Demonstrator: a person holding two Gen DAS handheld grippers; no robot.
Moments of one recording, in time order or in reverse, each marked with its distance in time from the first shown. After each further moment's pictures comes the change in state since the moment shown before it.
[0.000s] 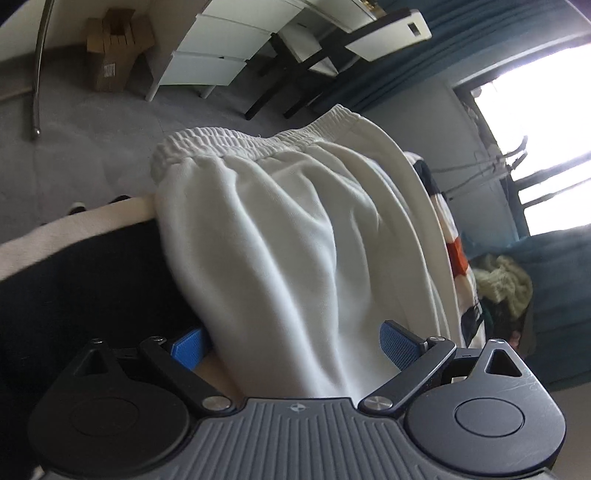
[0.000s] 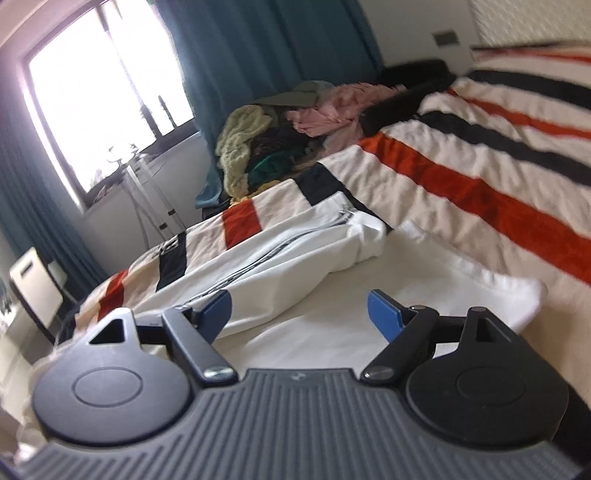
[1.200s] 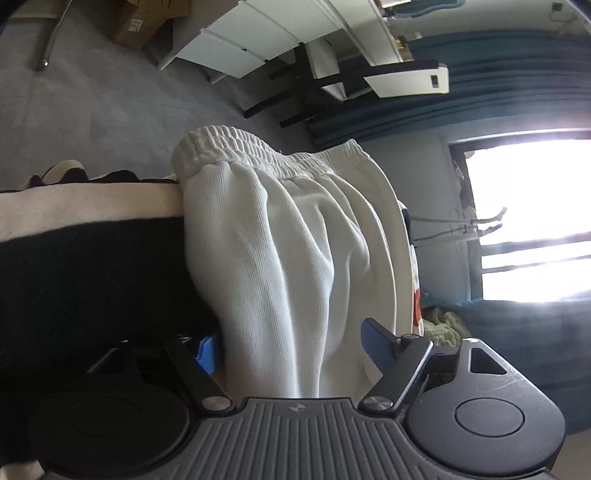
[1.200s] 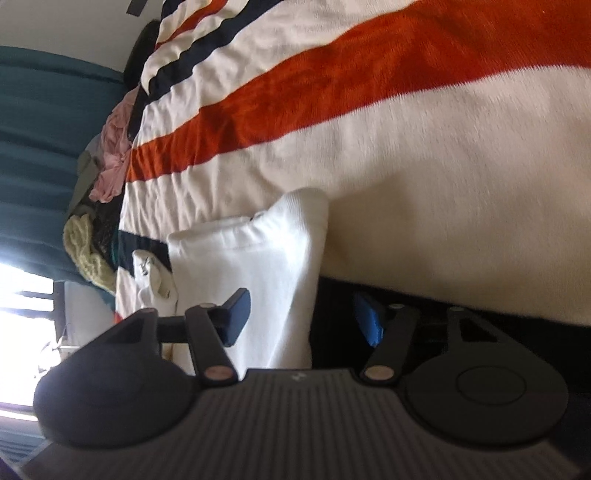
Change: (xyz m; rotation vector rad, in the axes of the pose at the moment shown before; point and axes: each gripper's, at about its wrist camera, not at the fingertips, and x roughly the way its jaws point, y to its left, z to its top) left arm -0.003 0.043 0.002 -0.259 -0.035 -0.170; right arm 0.049 -0.190 -0.027 0.913 0.124 -0.279
